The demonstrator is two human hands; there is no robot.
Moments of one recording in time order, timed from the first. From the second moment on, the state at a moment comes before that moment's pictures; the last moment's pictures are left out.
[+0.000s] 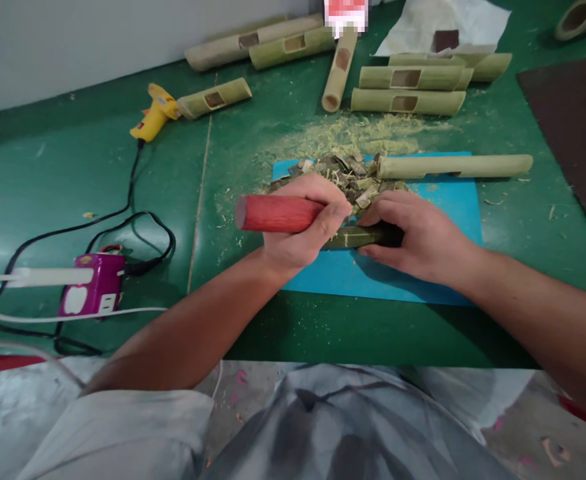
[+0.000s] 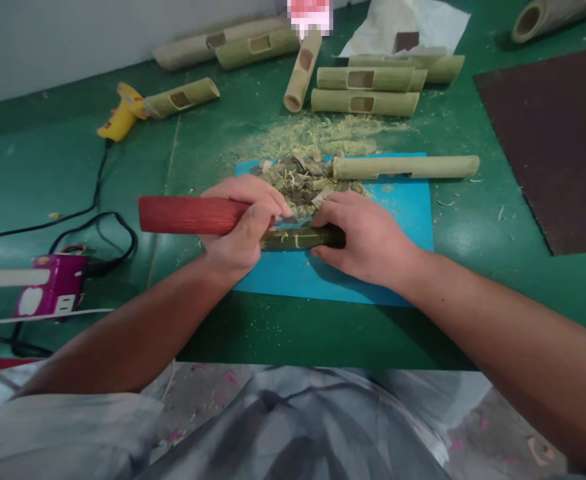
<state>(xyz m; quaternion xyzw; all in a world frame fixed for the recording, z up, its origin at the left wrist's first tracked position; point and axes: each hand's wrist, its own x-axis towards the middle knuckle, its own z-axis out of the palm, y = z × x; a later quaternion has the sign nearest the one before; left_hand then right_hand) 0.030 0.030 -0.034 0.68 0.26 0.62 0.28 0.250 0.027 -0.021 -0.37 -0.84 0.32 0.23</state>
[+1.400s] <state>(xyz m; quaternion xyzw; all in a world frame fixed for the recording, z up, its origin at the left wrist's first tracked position) 0.027 0.017 -0.006 0.78 0.35 0.40 0.31 0.248 0.025 -0.025 -0.37 -0.84 0.31 0.25</state>
